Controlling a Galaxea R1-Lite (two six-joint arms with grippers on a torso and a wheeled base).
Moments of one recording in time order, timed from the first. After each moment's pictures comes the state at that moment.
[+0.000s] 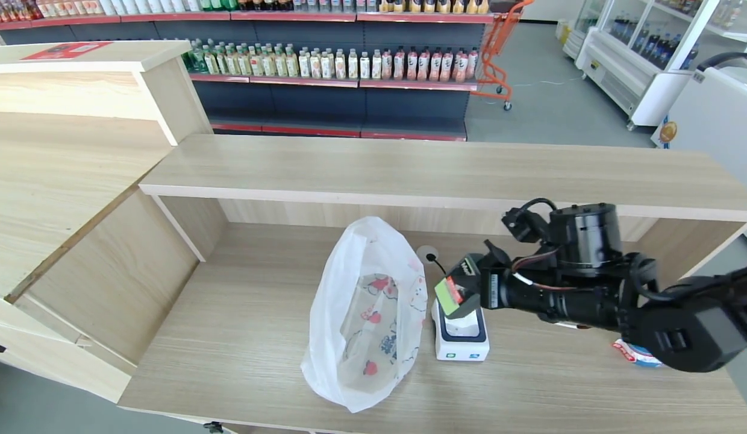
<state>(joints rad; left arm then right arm) 0.00 0.00 0.00 0.00 0.01 0.00 0.49 1.81 -0.80 -0.58 0.12 0.25</state>
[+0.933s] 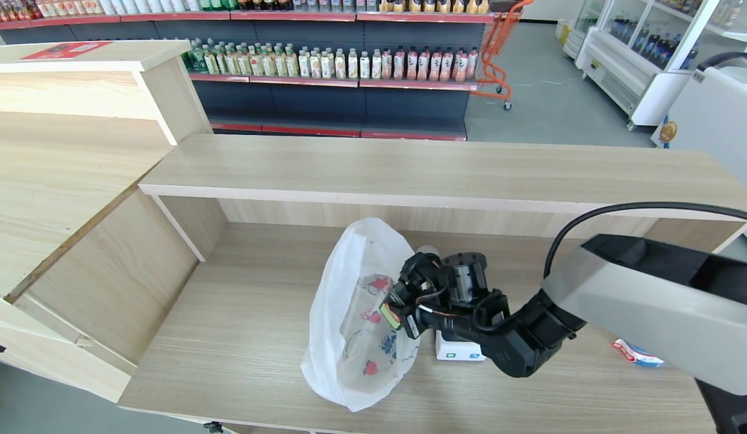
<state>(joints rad) 0.00 0.00 0.00 0.00 0.01 0.00 0.59 2.34 -1.07 -0.86 0.10 -0.18</state>
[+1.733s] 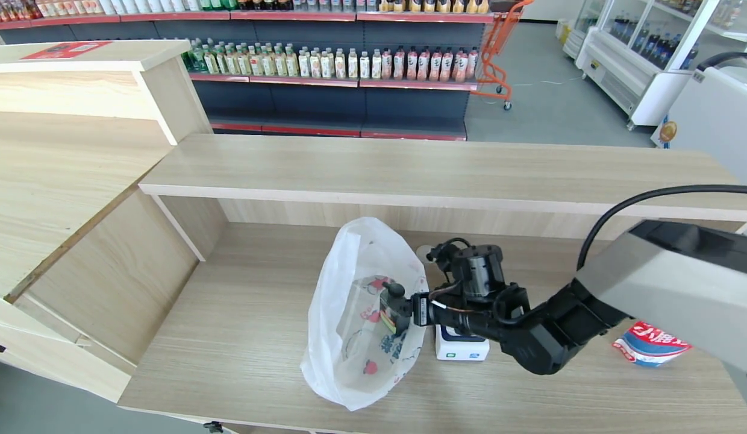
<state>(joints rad) 0.00 0.00 0.00 0.00 0.01 0.00 0.57 2.21 -0.98 -0.77 0.07 0.30</state>
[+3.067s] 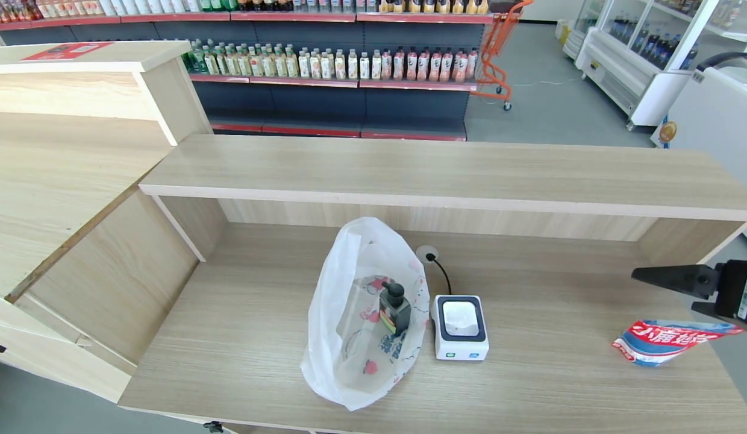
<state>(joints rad) 0.00 0.00 0.00 0.00 0.01 0.00 0.07 1.12 -0.73 0.10 0.11 0.41</state>
